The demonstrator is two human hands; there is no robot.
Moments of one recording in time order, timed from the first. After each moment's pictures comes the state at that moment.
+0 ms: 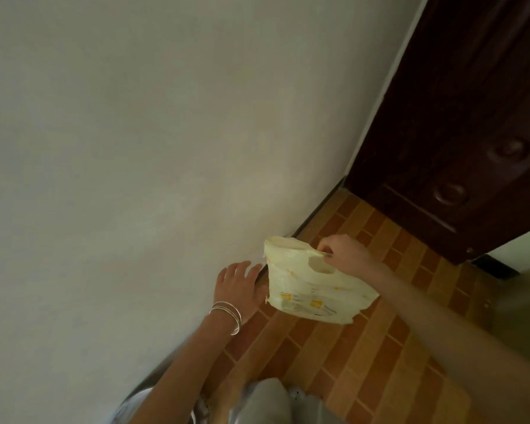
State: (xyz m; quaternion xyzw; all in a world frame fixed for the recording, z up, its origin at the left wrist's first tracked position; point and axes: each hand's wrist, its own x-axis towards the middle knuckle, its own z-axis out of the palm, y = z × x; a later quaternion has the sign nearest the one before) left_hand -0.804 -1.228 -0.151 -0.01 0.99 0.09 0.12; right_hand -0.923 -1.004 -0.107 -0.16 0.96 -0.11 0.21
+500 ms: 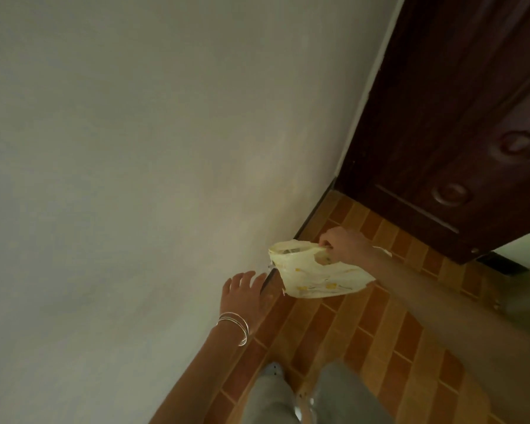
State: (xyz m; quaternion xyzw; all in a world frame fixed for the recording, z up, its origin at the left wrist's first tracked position) left_hand -0.984 -1.195 -0.175 0.02 0.98 0.07 0.18; right_hand -1.128 -0.967 -0.152 -0.19 0.96 0.00 0.22
